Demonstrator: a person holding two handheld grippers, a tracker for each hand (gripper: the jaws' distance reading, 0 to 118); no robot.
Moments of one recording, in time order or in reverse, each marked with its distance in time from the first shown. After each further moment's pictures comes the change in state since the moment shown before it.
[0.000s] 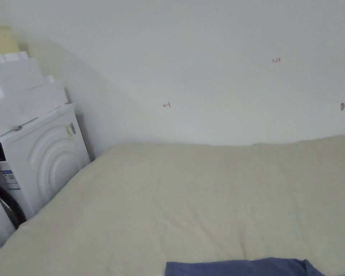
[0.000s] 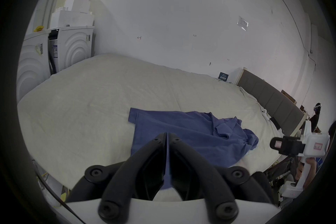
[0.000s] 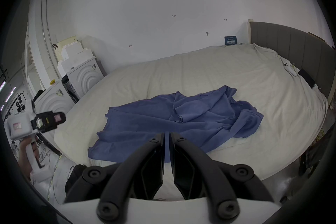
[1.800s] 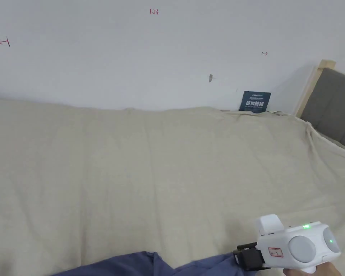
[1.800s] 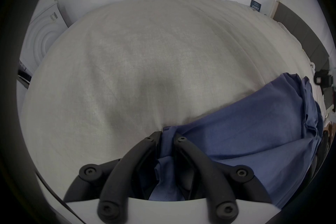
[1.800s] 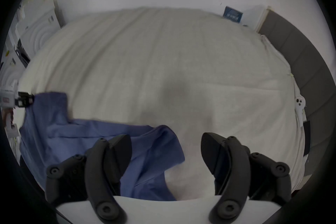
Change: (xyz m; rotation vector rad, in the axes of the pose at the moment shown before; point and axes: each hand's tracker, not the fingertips) left arm -0.047 0.013 -0.329 -0.567 0.191 -0.193; right arm 0.225 0.153 -0.304 -0.492 -0.223 0.255
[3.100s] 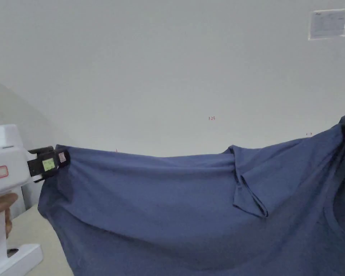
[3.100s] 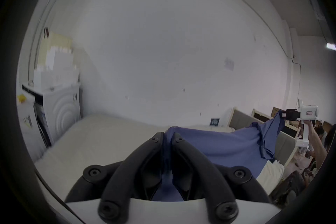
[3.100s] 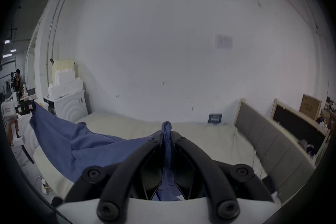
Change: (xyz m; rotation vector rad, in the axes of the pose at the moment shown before) left arm -0.065 0.029 0.504 0.995 -0.177 0.086; right arm -0.026 0.044 0.509 0.883 -0.029 -0.044
